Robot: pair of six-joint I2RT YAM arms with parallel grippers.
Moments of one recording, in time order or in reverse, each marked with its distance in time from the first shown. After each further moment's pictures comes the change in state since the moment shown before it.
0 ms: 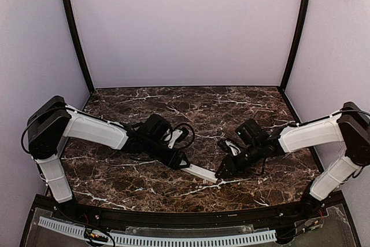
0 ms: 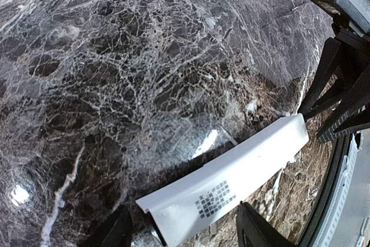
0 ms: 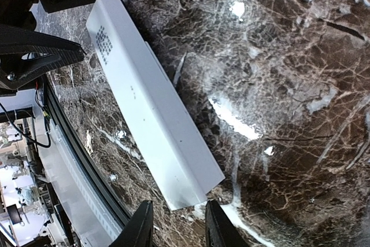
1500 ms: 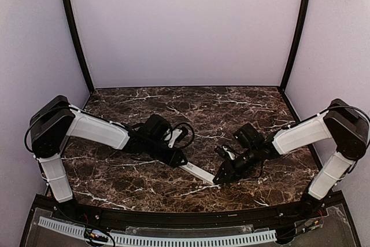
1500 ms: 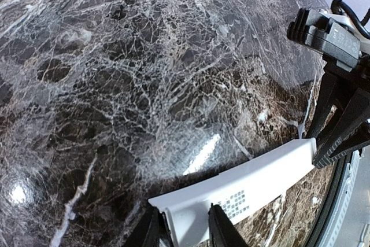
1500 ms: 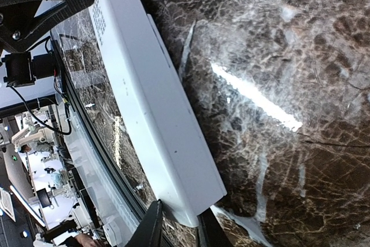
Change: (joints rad) left arm 0.011 0.031 0.000 0.036 0.001 -0.012; right arm -0.006 0.106 -0.027 0.106 -0.148 0.056
